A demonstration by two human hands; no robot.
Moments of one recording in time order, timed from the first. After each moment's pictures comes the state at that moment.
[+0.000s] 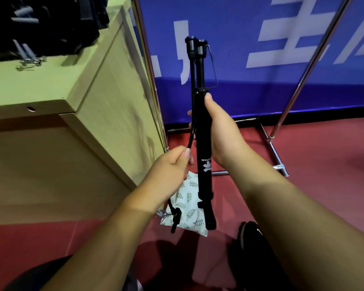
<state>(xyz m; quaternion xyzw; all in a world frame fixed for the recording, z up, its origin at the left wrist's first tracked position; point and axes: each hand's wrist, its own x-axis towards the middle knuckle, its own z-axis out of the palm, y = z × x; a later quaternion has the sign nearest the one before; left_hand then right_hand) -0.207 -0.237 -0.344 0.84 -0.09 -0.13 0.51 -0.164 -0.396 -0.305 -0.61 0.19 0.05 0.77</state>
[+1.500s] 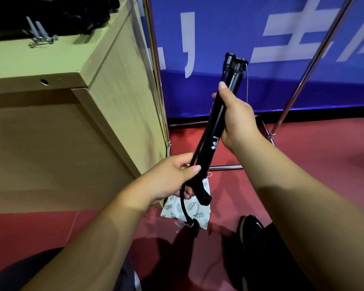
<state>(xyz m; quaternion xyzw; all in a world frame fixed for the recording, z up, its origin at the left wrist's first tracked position) -0.239 -0.218 -0.351 0.75 -0.07 -0.32 0.57 -0.164 -0.411 -0.320 -0.53 0.21 -0.08 0.82</state>
